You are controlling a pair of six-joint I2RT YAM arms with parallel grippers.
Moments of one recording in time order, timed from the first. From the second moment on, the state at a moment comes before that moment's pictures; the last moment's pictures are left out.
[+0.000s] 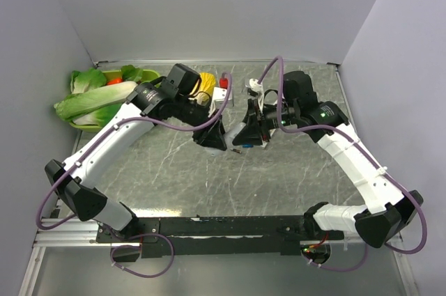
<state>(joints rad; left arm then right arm) -0.70 1.50 1.67 -1.02 0.91 0.37 0.52 1.23 1.38 -0.77 -1.00 -0.22</state>
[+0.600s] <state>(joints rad) -0.45 0.98 0.94 0.08 0.62 -0.37 0.44 0.96 0.85 0.07 -0.77 0.42</state>
